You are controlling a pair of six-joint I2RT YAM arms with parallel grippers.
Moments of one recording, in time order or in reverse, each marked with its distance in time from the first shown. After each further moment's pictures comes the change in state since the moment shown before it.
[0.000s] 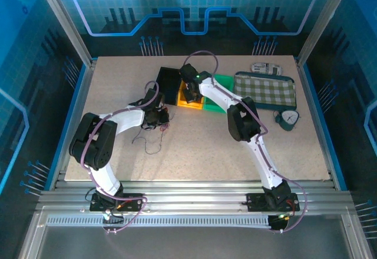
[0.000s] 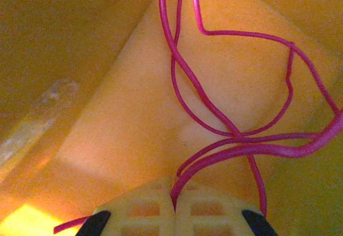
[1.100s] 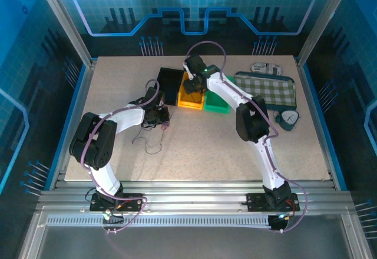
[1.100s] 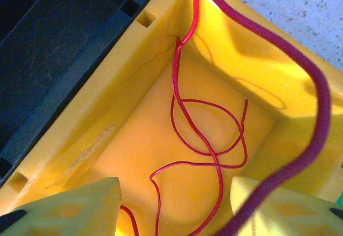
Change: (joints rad) left arm 0.000 0.005 0.026 -0.014 0.000 0.018; right arm -0.037 -0.161 -0.103 0.121 -0.077 -0.085
